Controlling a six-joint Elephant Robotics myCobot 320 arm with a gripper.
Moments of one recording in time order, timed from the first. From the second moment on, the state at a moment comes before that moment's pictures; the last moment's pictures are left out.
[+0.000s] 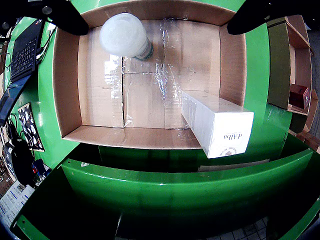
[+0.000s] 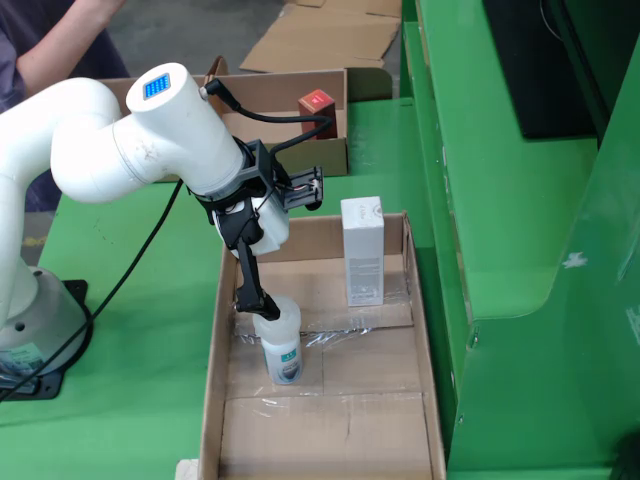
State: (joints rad) arm 0.21 -0.54 -0.62 -0.08 1.48 0.16
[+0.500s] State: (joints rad) arm 0.20 -0.54 -0.62 -0.07 1.48 0.16
